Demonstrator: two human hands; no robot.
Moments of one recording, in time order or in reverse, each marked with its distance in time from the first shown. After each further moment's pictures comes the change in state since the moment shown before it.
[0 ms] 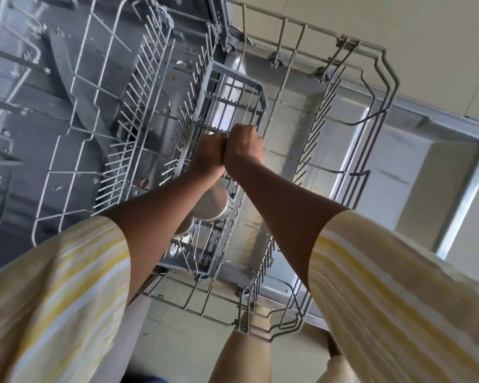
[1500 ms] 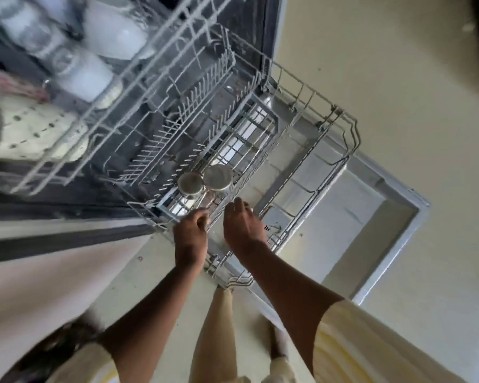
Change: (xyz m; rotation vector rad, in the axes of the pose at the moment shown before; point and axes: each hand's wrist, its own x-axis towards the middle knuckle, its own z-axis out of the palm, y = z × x) left_hand -0.253 0.037 0.032 -0.461 0.535 -0.511; right_hand -0.188 0.104 -0.059 -0.931 -0.094 -0.882
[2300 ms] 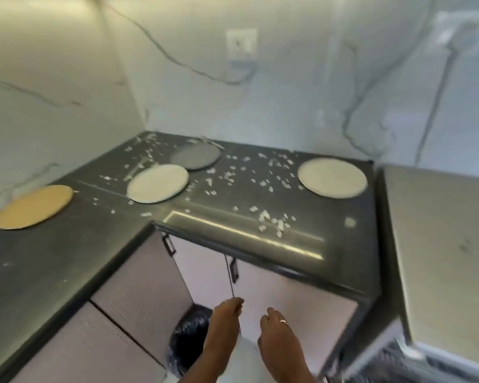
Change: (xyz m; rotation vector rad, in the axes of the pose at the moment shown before) left_hand -0.314 -0.123 -0.431 -0.335 0.750 -0.610; right_hand -0.276 -0.408 -0.160 -0.336 0.083 -1.321
